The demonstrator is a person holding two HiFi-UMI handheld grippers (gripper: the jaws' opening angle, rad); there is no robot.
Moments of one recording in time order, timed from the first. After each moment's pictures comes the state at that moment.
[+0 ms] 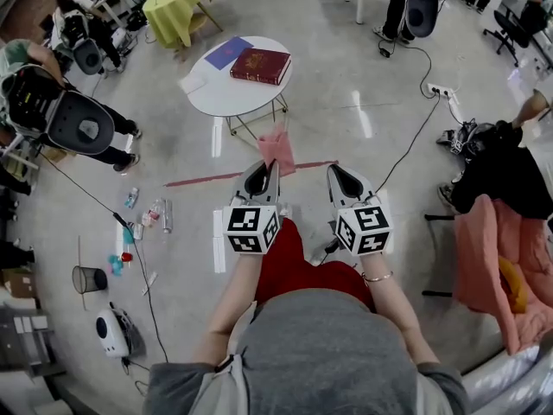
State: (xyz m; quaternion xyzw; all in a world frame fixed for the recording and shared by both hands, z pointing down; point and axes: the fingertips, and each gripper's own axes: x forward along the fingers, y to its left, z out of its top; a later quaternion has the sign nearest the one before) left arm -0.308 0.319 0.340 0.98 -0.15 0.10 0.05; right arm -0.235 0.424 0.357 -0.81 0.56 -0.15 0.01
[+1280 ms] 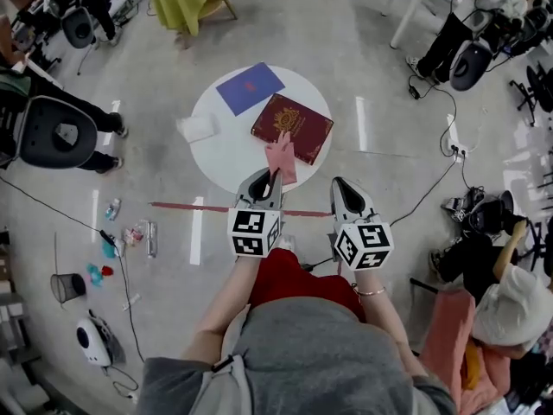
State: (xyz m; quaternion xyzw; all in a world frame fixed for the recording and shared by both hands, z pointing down) left arm -0.106 -0.033 0.405 0.97 -0.18 0.15 0.12; right arm -0.028 0.075 0.387 -0.80 0.57 -0.20 -0.02
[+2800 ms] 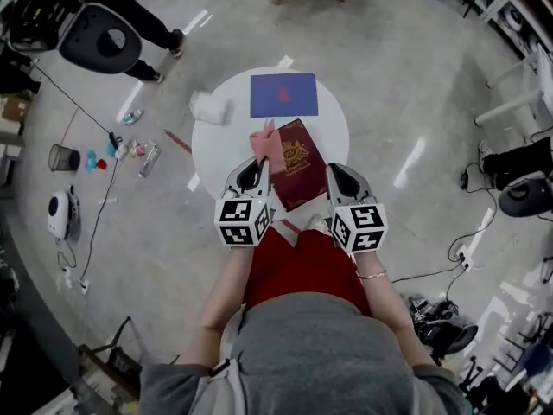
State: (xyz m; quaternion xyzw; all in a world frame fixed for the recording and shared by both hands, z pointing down) left arm -0.008 -0.148 0.434 0.84 -0.48 0.15 0.21; right arm 0.136 -0.111 0.436 -0.56 0.78 -0.24 -0.12
